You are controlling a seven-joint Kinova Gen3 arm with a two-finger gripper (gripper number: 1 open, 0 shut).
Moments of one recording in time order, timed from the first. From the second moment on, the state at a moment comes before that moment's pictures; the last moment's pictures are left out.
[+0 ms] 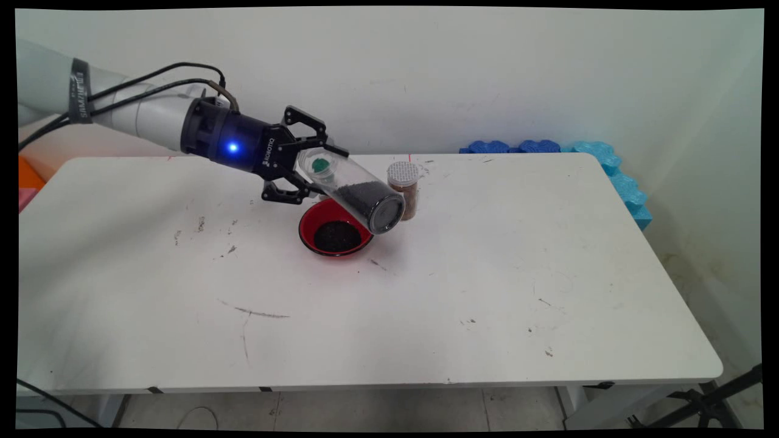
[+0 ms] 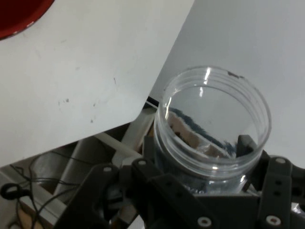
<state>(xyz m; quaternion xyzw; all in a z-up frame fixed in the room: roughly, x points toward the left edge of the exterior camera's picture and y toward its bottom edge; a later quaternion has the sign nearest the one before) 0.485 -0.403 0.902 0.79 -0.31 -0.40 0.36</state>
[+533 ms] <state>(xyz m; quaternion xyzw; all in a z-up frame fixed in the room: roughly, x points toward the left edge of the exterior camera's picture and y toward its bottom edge) 0.490 -0.409 0.884 0.80 -0.26 -0.43 0.34</state>
